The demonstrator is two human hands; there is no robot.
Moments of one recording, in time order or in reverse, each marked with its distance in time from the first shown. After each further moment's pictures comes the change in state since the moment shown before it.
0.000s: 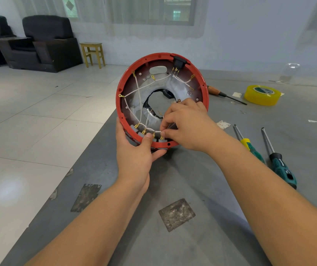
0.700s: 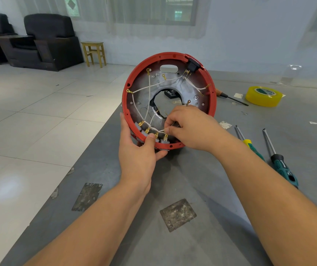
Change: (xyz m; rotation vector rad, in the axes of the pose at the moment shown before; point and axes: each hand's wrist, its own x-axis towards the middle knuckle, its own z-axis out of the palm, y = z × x) left_hand -0.003 0.000 0.002 0.068 -0.006 0.025; right_hand 0.001 0.001 -0.004 0.121 -0.092 0.028
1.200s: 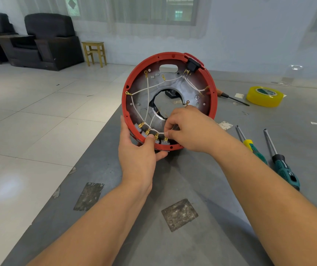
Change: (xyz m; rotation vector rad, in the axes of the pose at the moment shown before) left_hand 0.003 -0.005 -0.001 -0.015 0.045 0.010; right_hand 0.000 -0.004 0.003 -0.020 -0.022 -0.017
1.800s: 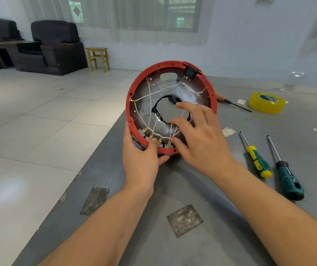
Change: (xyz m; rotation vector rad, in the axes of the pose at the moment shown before) left_hand 0.006 0.003 -0.006 -0.043 -0.004 -0.018; right_hand -0.028 0.006 0.030 -0.243 0.548 -0.129
